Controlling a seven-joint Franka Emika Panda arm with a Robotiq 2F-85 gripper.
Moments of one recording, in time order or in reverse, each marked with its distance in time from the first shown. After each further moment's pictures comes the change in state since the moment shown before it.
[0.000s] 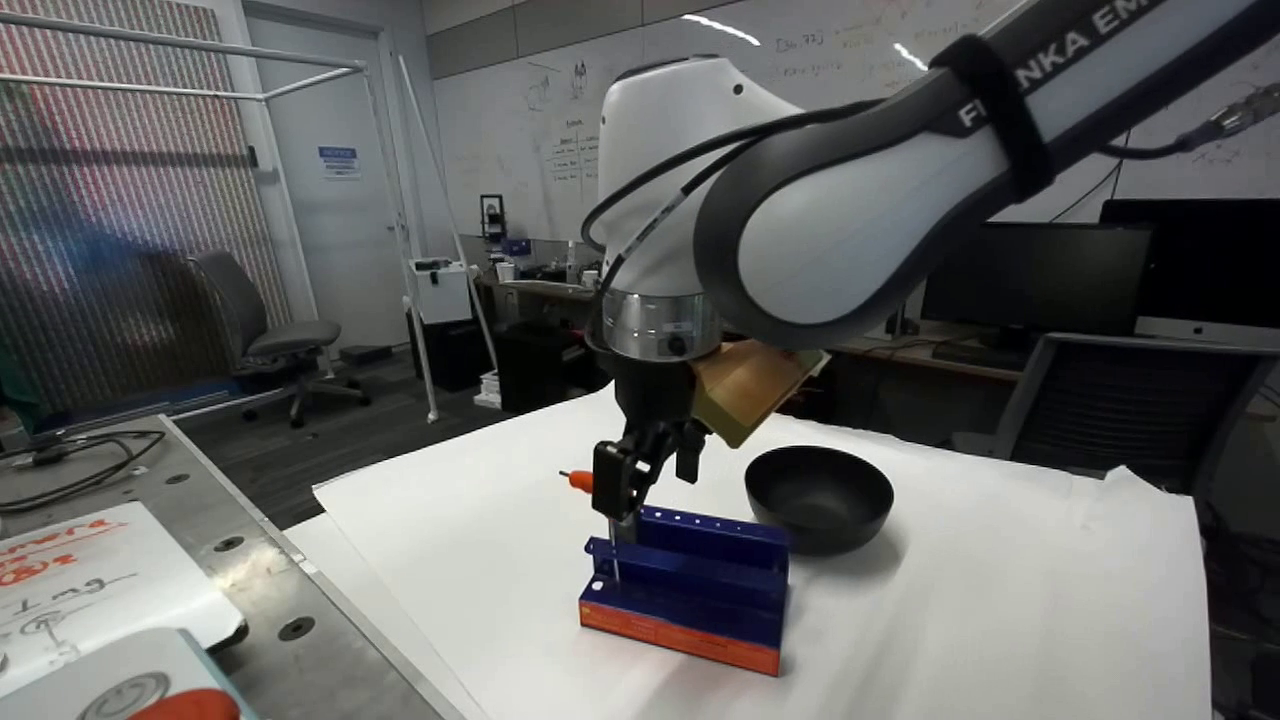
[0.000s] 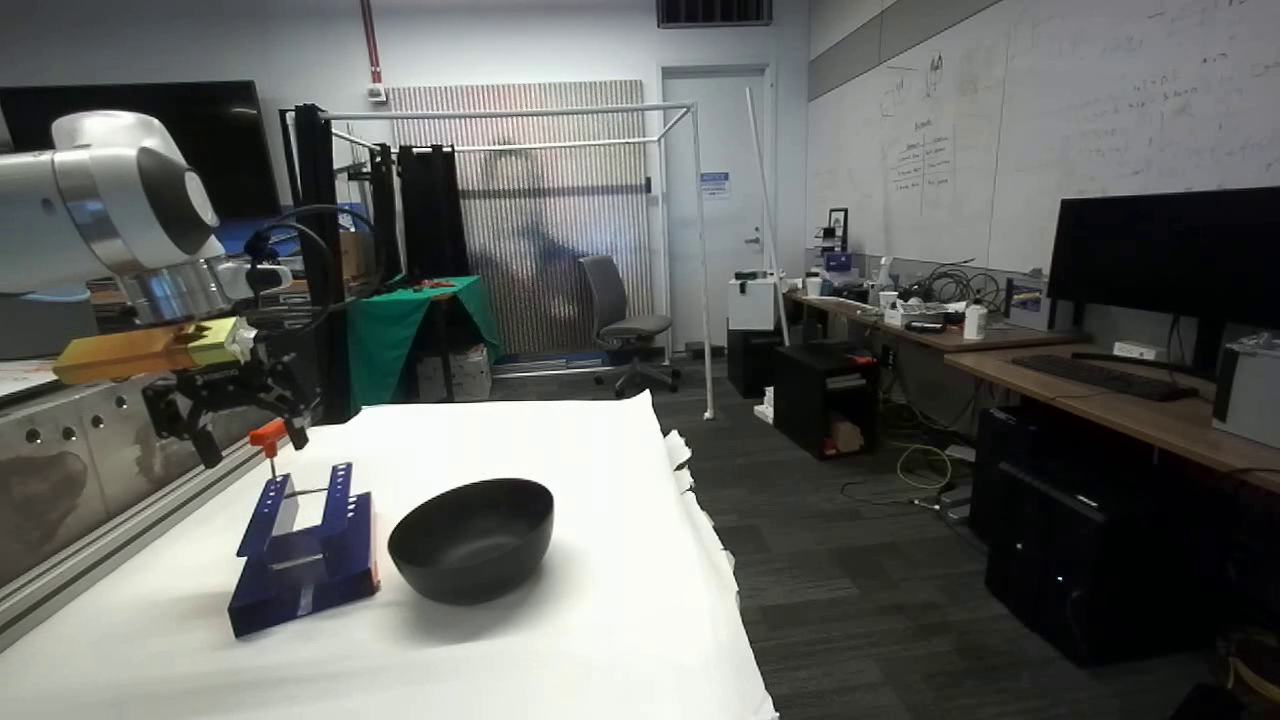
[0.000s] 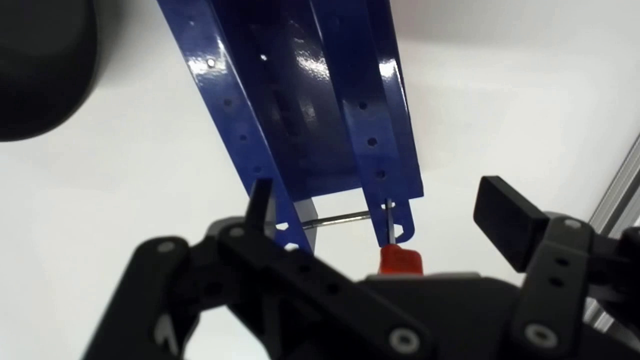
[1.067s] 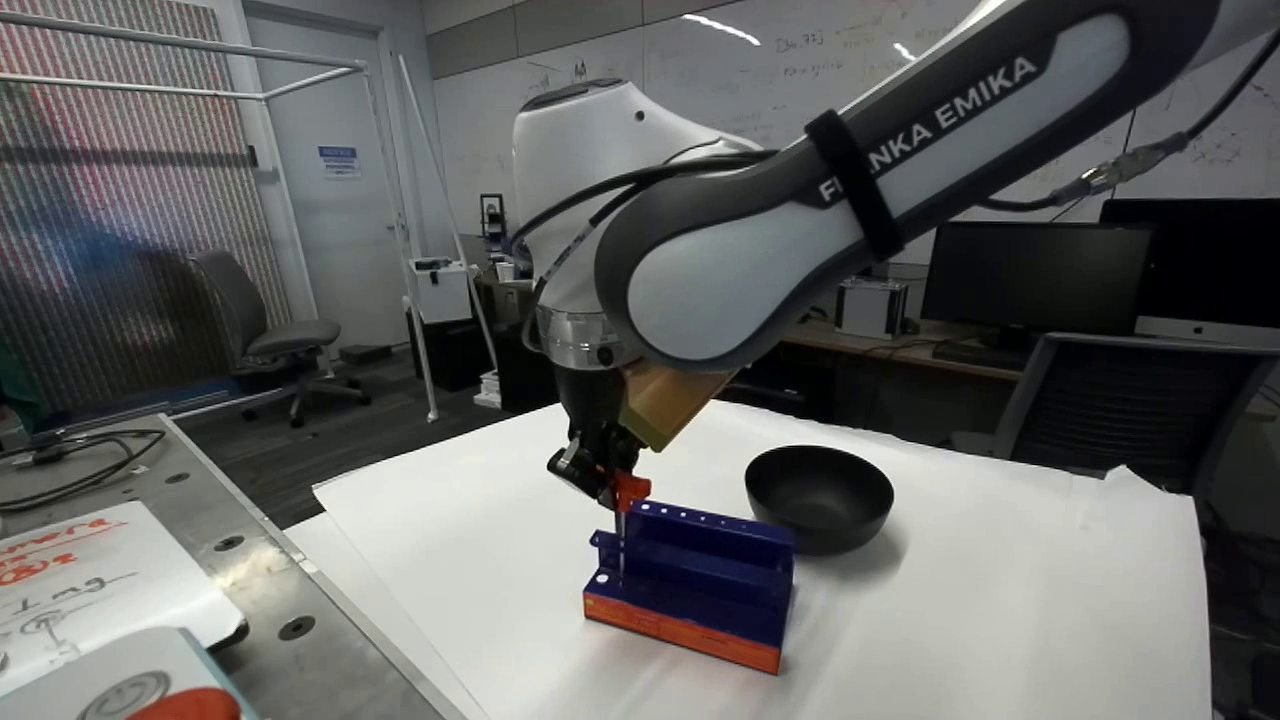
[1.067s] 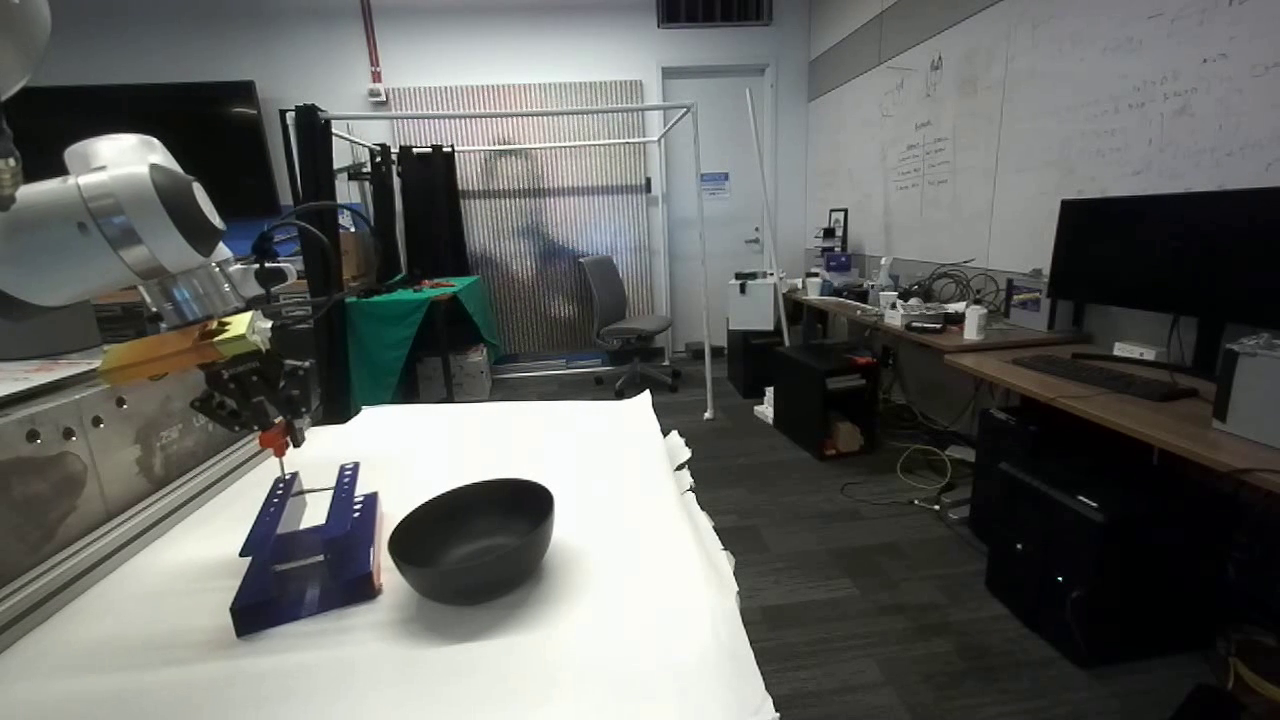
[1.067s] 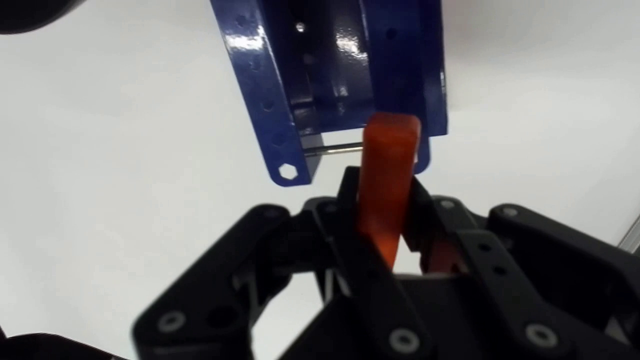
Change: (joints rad) arm 0.124 0.164 -0.120 0.250 -0.074 -0.090 0.013
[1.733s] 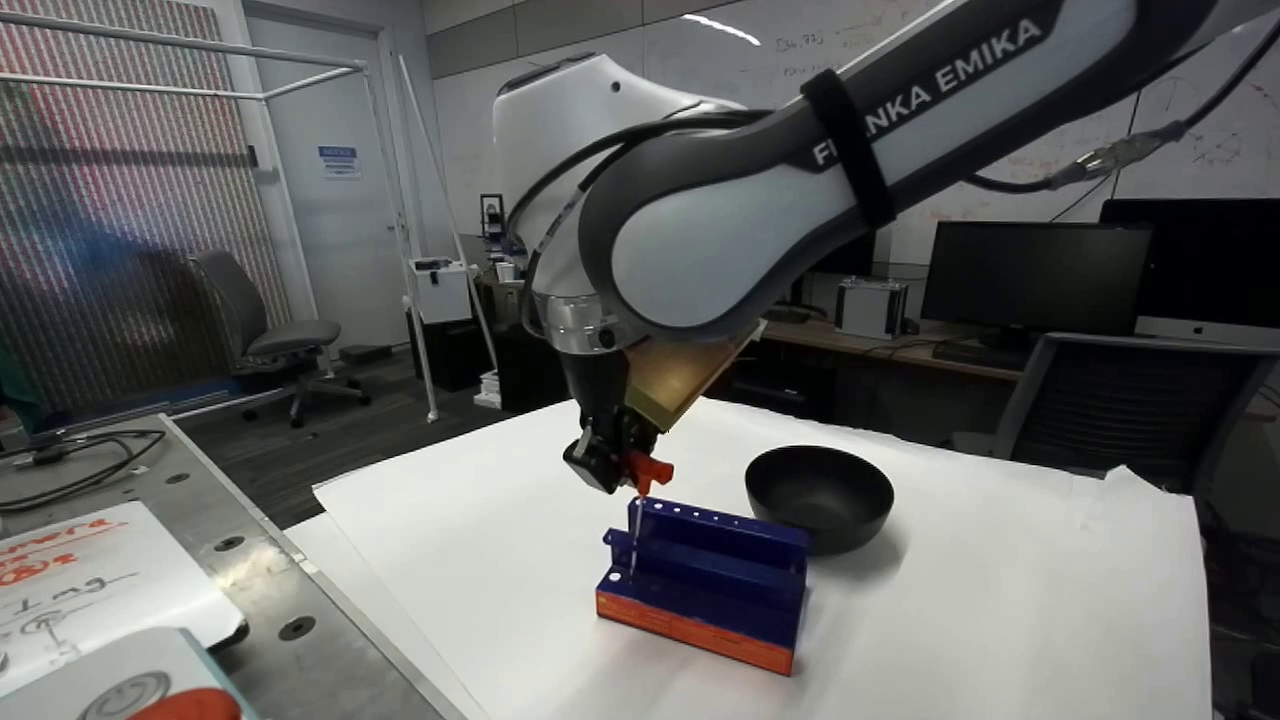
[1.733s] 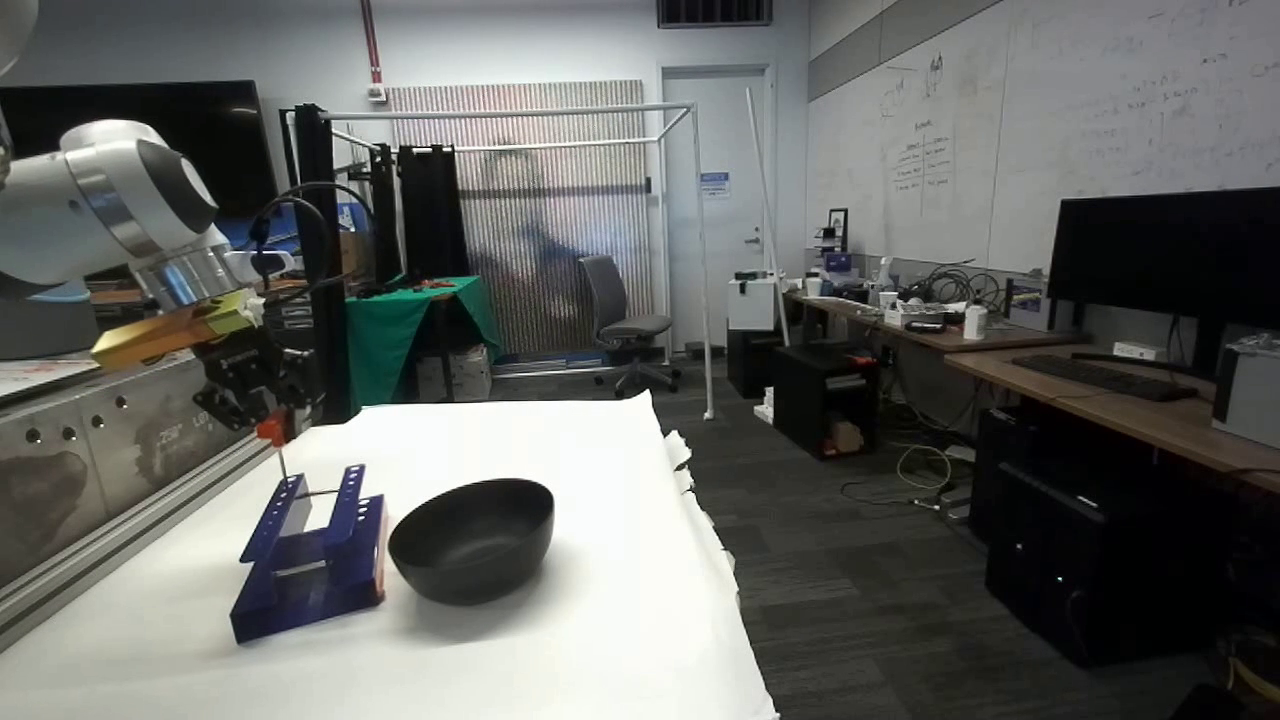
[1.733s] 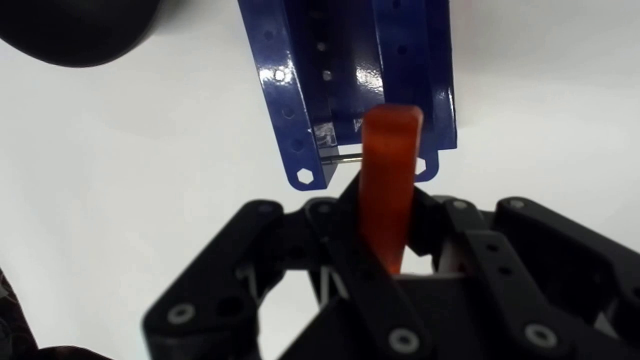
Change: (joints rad) arm 0.008 -0.001 0.000 0.051 -0.019 -0.143 -0.001
